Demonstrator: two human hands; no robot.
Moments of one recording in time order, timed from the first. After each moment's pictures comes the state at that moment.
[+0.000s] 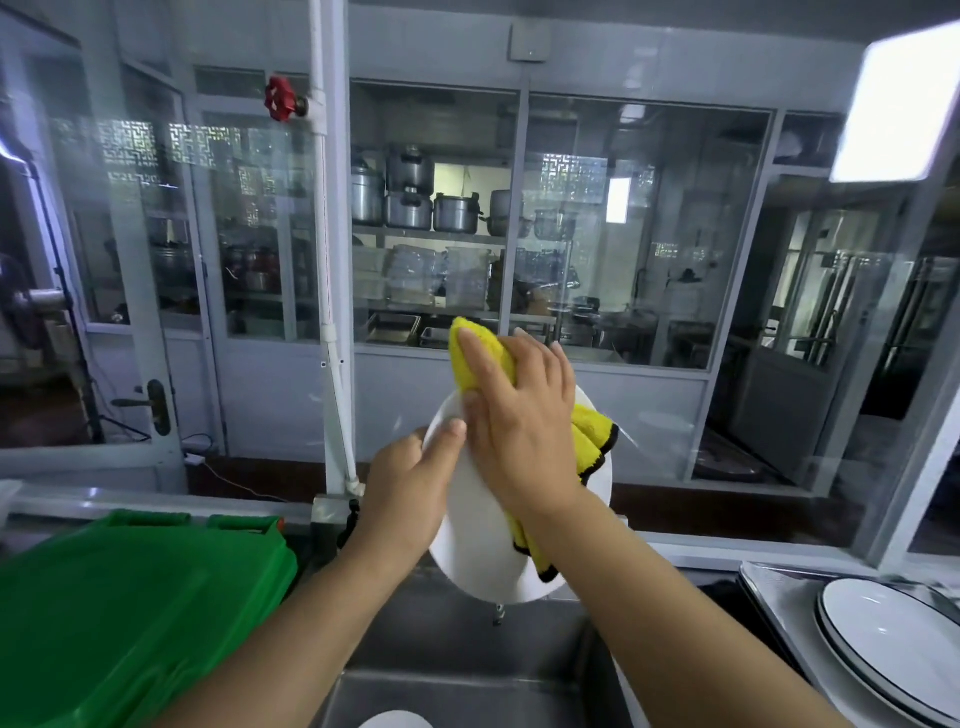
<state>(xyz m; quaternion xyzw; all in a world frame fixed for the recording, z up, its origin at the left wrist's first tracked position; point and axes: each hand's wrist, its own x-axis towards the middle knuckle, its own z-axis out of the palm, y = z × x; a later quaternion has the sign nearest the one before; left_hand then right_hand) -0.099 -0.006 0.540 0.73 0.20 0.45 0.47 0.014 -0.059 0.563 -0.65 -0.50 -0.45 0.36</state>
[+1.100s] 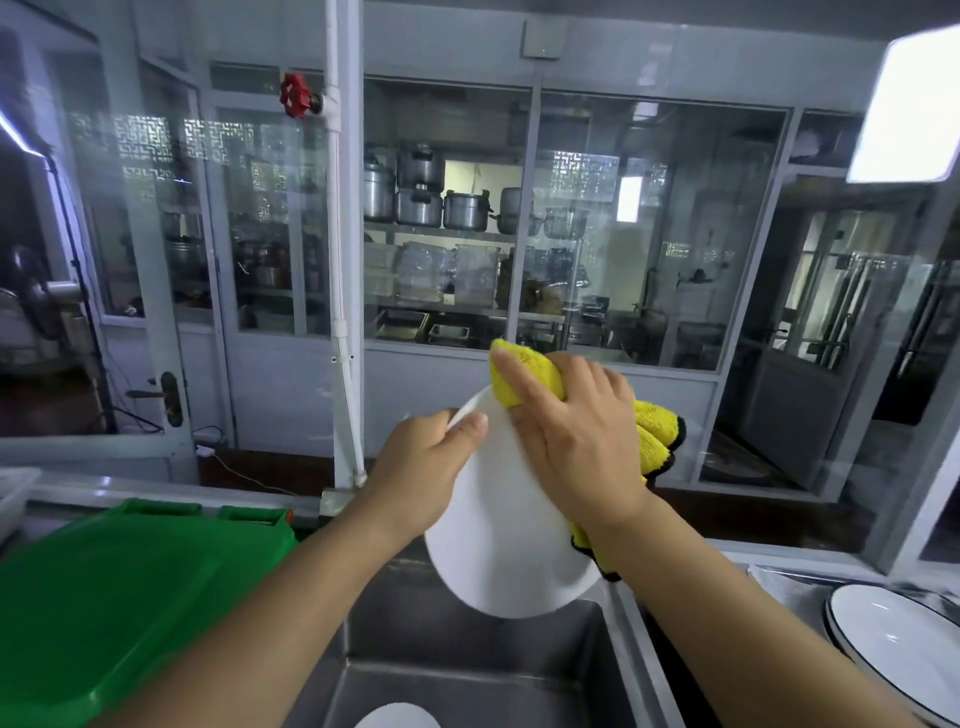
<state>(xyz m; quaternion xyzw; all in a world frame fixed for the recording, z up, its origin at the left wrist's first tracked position) -0.107 0.000 0.558 0.79 0.13 0.39 0.46 0.032 -0.096 0.568 -0.64 -0.53 -0.50 0.26</state>
